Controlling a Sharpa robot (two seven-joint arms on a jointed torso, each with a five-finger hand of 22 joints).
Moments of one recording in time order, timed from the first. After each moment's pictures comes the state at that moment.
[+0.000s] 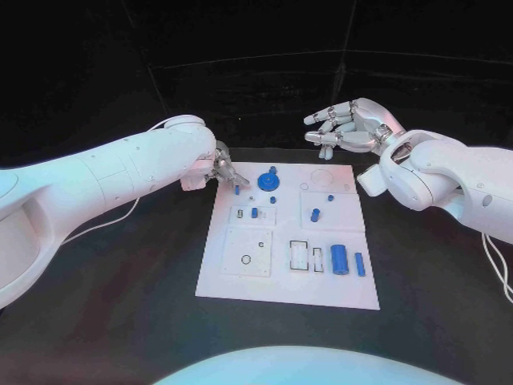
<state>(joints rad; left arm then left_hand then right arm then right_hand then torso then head) 1.30 -0.43 -0.07 0.90 -1.04 0.27 -0.53 1.10 0.00 -0.03 0.28 0.05 0.87 0.07 0.54 0.56 1.29 0.00 1.15 1.05 1.47 -0.07 1.57 1.31 0.08 1.46 0.03 1.34 1.23 1.30 -0.76 -0.05 1.44 -0.61 -0.31 0.23 1.53 0.02 -0.15 0.20 0.29 0.80 0.19 0.15 0.07 1.01 0.10 0.62 0.49 1.36 0.02 0.51 0.57 0.18 0.99 0.13 0.72 0.50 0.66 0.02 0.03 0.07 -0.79</state>
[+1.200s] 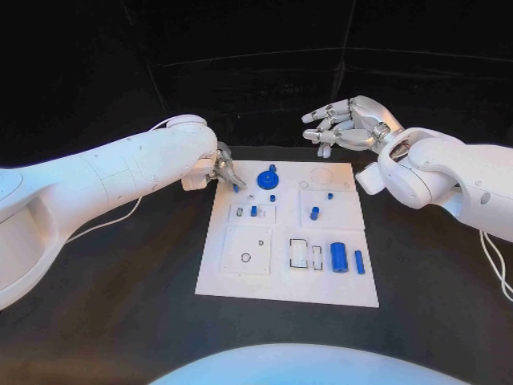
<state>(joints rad) 1.30 -0.42 -0.07 0.89 -1.04 0.30 -0.52 1.29 0.10 0.03 0.19 0.05 0.88 0.07 0.55 0.53 1.30 -0.01 1.15 1.04 1.47 -0.07 1.57 1.31 0.08 1.46 0.03 1.34 1.24 1.30 -0.75 -0.05 1.44 -0.61 -0.31 0.23 1.52 0.03 -0.15 0.20 0.29 0.80 0.19 0.15 0.07 1.01 0.10 0.62 0.49 1.36 0.02 0.51 0.57 0.18 0.99 0.13 0.72 0.50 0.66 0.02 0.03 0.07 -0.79</state>
